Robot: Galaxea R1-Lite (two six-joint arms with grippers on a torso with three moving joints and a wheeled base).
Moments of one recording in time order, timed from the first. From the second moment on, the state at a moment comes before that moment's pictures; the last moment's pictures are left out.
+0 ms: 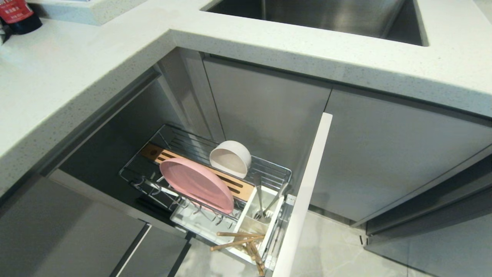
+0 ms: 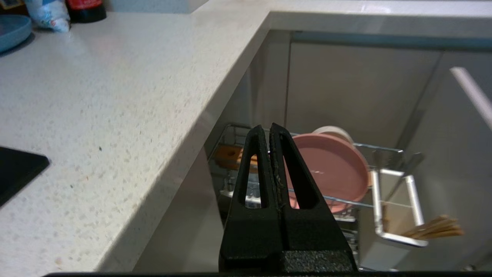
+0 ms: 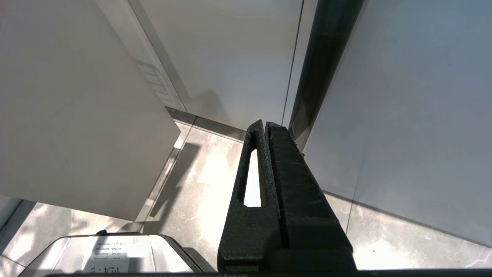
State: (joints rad) left arm 0.01 0.03 -0.51 0.12 -0.10 0.10; right arm 0.00 0.00 0.00 0.00 -0.01 0.05
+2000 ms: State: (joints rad) left arm 0.01 0.00 0.00 0.01 0.00 0.00; right arm 0.00 0.00 0.00 0.00 -0.01 0.05
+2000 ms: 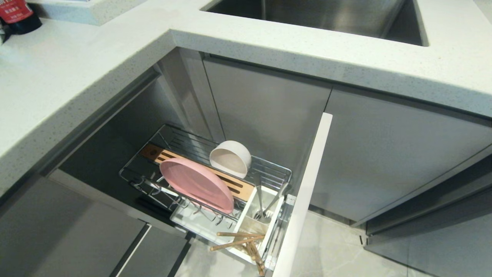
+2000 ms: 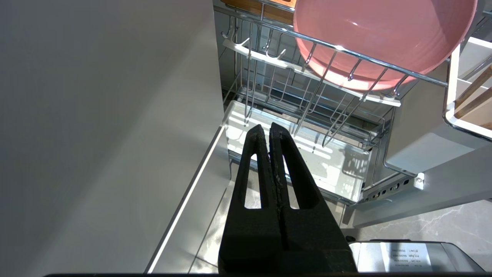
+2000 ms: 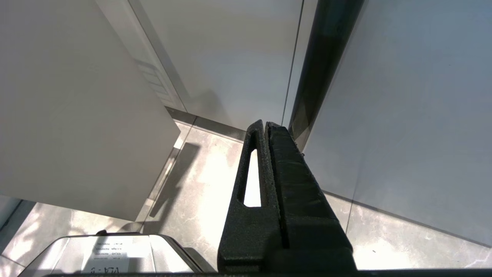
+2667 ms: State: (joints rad) left arm 0.01 0.00 0.00 0.01 0.00 0.00; right arm 0.00 0.00 0.00 0.00 -0.01 0.05
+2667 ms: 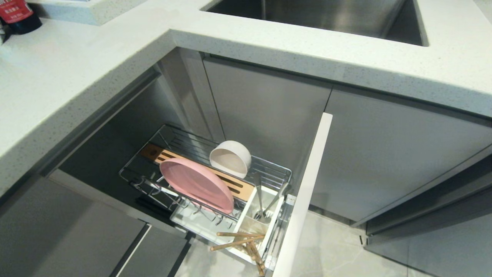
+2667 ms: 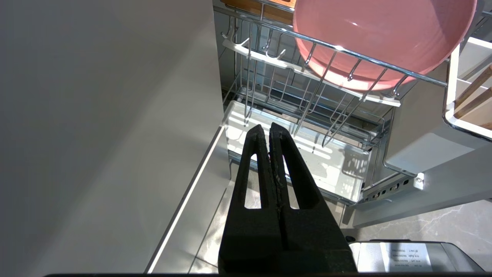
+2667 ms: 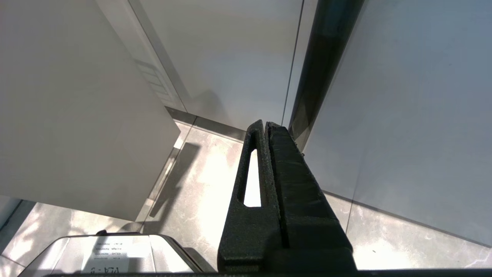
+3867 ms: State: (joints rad) left arm 0.01 0.01 -0.42 0.18 0.02 0.09; right arm 0.00 0.00 0.00 0.00 -0.01 0.05
